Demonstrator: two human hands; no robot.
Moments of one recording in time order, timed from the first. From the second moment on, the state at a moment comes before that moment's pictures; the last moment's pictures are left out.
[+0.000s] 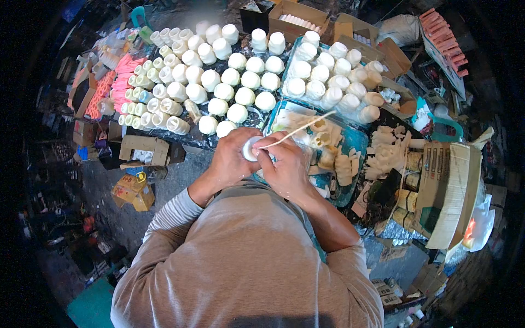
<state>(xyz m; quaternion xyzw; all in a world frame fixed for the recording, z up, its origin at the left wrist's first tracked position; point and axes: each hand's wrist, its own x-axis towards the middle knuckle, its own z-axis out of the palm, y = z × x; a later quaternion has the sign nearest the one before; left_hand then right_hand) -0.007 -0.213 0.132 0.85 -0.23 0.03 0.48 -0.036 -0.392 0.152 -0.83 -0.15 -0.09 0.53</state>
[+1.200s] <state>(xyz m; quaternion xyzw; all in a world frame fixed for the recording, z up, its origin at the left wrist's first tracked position) 0.001 -0.226 0.124 0.83 -0.17 0.00 0.53 -0.038 -0.424 0.128 -0.77 -0.04 -0.08 0.63</state>
